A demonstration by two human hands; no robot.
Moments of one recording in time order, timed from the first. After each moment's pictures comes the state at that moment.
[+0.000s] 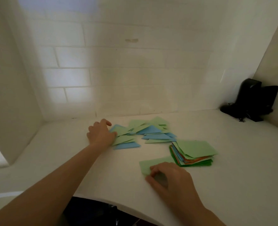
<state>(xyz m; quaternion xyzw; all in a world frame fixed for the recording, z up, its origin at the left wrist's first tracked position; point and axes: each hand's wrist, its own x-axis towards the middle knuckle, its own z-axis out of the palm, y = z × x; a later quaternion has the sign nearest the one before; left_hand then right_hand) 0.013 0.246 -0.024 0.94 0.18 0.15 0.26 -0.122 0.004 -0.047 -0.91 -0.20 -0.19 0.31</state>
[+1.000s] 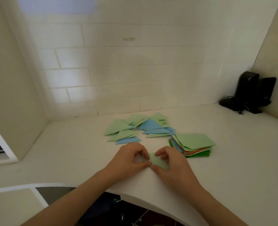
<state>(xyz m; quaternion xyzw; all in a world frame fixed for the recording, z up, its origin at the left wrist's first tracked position) -0.092 0.183 -0.030 0.90 -0.22 0.08 0.38 -0.110 0.001 -0.044 -0.90 -0.13 -0.12 0.39</state>
